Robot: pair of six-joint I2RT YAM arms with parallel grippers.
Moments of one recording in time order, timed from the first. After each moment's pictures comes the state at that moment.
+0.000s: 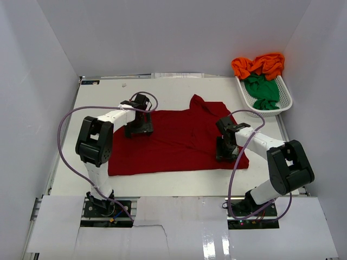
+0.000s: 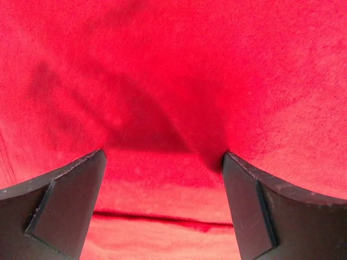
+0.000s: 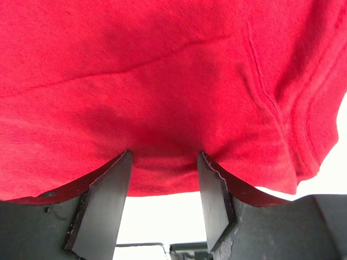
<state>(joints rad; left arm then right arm) -0.35 1.93 1.34 -0.73 -0.20 -0.51 0.43 1.51 0.83 -0.73 0.09 0.44</state>
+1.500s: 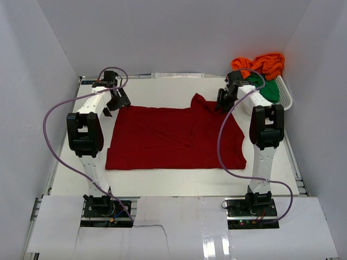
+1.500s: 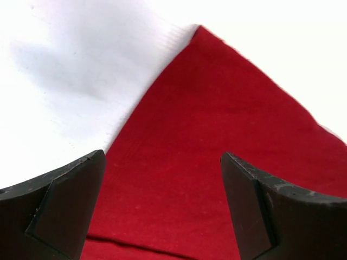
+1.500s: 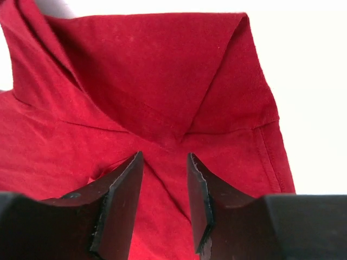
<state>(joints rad) -0.04 2.04 1.71 -0.80 -0.18 -0.50 0.14 2.17 1.77 -0.71 -0.20 0.28</state>
